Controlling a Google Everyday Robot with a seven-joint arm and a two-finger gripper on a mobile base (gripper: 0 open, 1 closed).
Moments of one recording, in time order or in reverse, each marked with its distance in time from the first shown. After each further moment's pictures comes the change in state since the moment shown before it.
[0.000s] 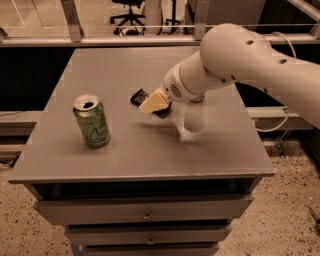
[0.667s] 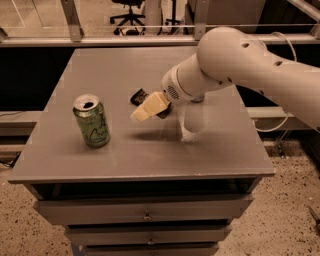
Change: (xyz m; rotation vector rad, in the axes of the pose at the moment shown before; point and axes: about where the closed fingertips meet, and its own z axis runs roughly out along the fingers) arm 0.000 0.004 0.006 -0.006 -0.002 0.019
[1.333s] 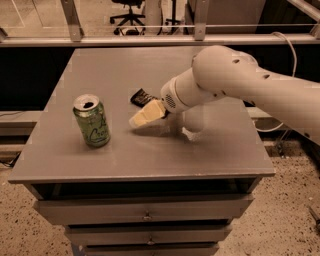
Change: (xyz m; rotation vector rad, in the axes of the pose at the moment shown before) arm 0.023 -0.003 0.028 -0.003 0.009 0.119
